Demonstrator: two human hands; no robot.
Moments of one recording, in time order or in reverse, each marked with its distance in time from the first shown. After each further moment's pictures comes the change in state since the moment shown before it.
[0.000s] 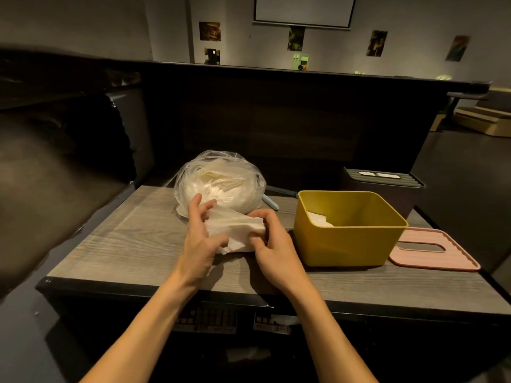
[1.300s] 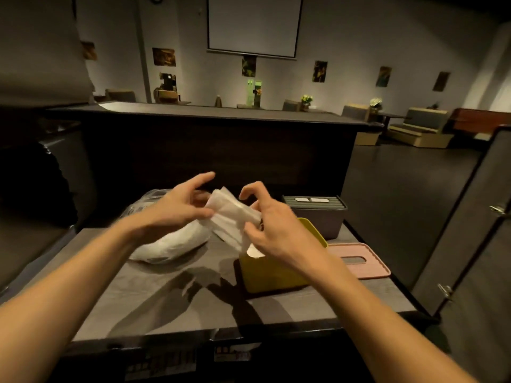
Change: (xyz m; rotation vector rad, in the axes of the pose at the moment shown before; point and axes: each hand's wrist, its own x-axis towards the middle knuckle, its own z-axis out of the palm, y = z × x) left_hand 0.084 0.132 0.043 0.303 -0.445 -0.012; right_hand -0.001 -0.107 -0.130 -0.580 0.026 -0.170
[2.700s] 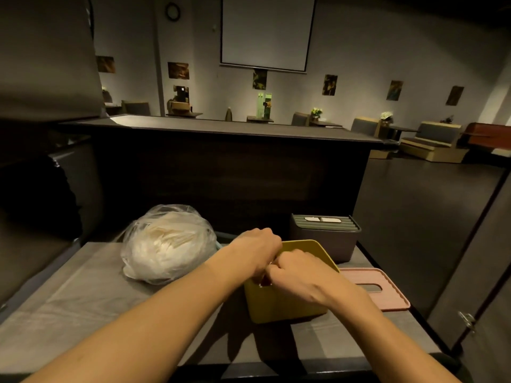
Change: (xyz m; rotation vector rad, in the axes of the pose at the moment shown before) left_hand 0.052 0.018 0.115 1.122 -0.326 0.157; right_hand 0.001 0.048 0.006 -0.260 -0.398 0.207
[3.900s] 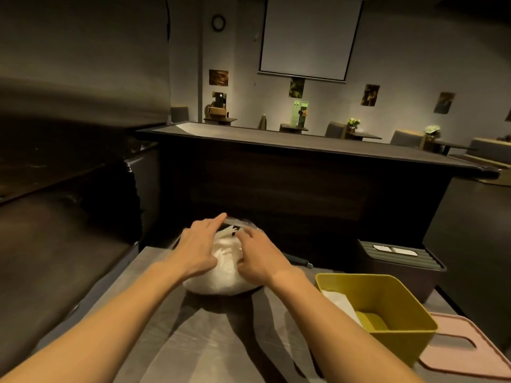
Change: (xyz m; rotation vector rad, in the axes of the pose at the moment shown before) left_hand -0.080 -0.227 0.050 -0.325 0.354 -0.451; right_hand 0.163 -0.132 0.054 -0.021 0.133 -0.224
